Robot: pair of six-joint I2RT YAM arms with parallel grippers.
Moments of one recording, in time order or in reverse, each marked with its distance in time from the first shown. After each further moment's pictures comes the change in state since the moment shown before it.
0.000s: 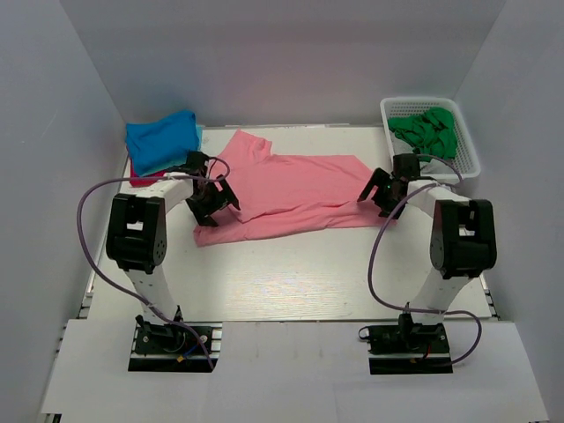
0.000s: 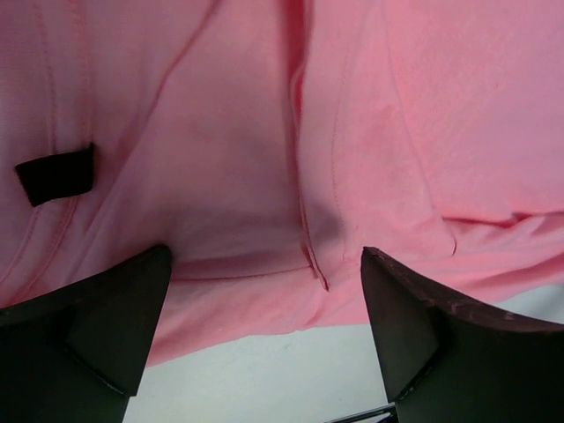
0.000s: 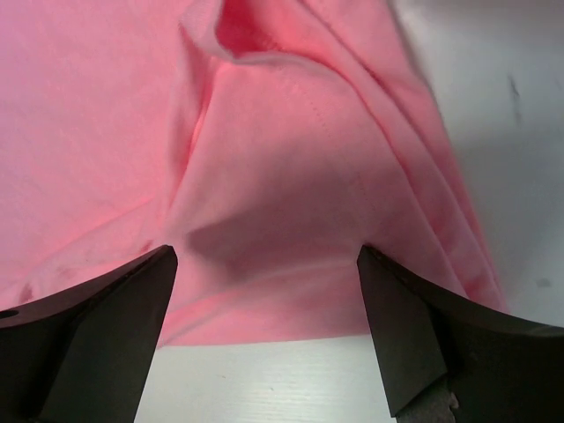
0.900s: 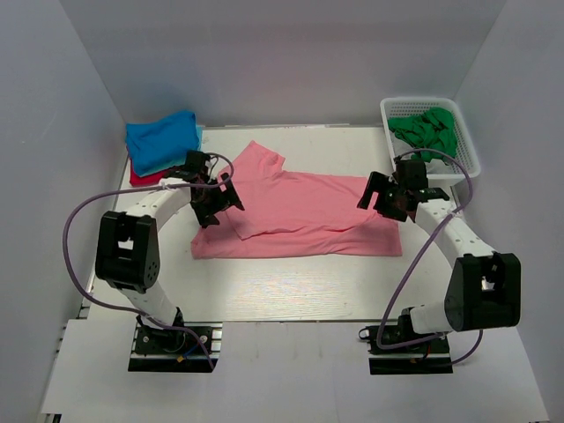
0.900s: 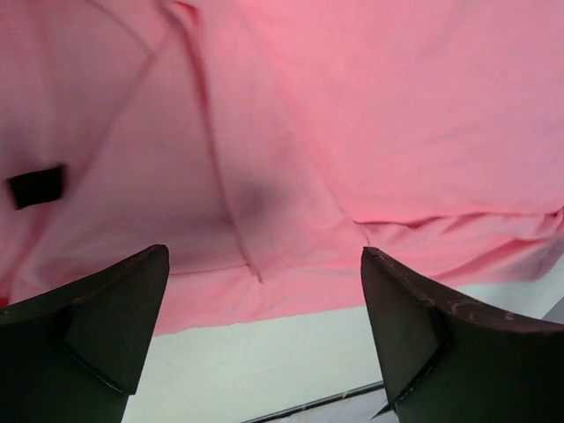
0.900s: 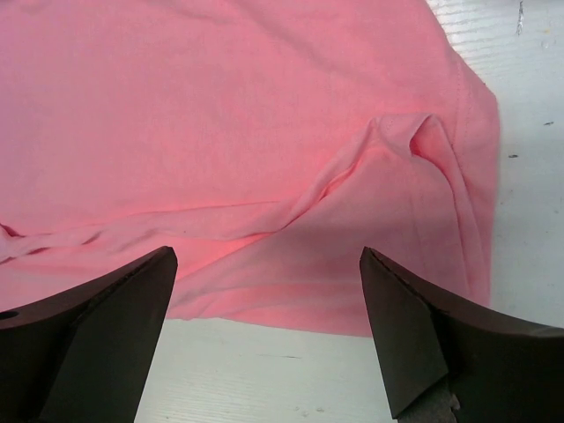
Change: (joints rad) left arm -0.038 -0.202 -0.102 -0.003 0.021 0.036; right arm 0.077 -0.441 -0.181 -0.112 0.021 -0.158
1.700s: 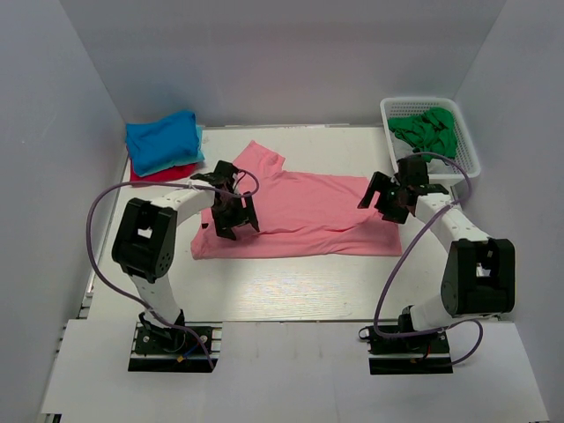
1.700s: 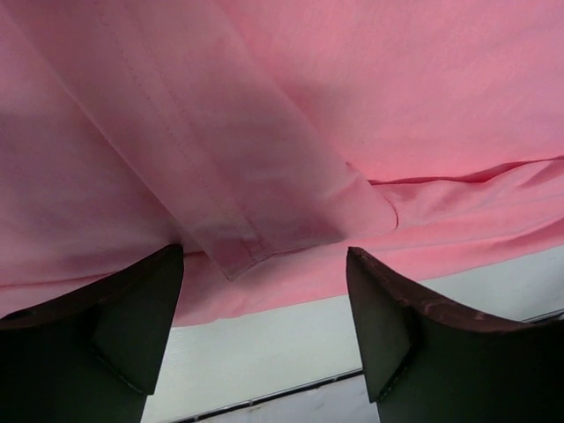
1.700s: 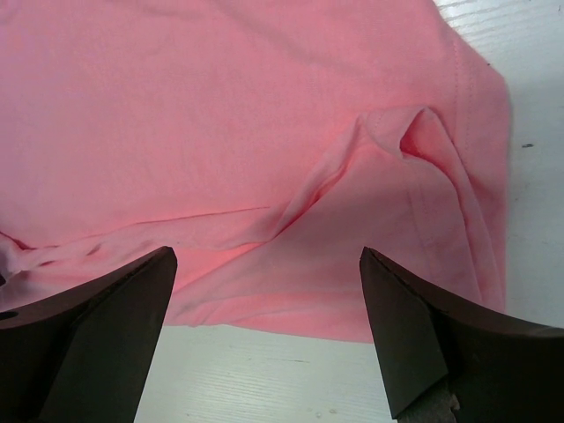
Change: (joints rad) left arm -0.174 0.124 0.026 -0.061 0.001 0.035; right arm -0.045 0.092 0.023 -0.006 -0.056 0.053
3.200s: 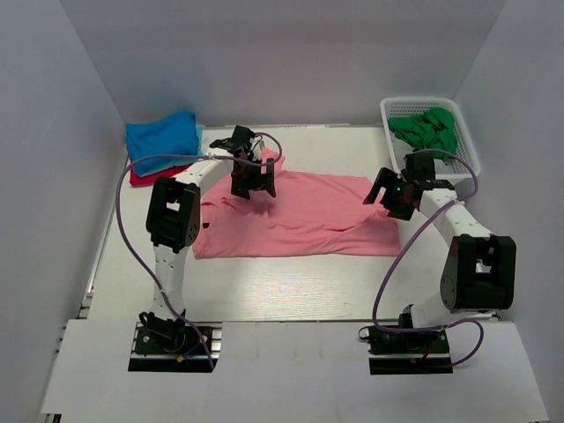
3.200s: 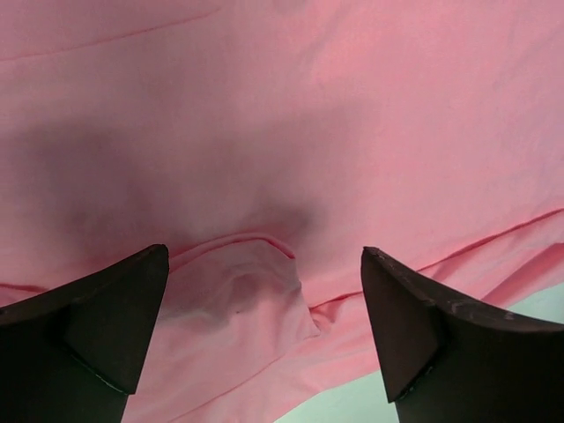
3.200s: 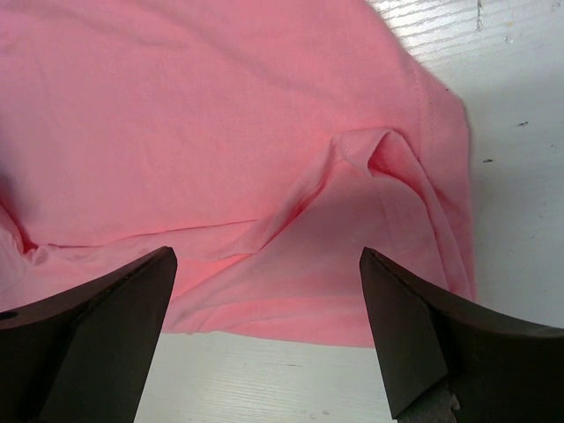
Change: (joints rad) left arm -0.012 0.381 0.597 -0.093 0.026 0.271; right arm -0.053 0.027 0.050 -0.030 -0.013 -0.012
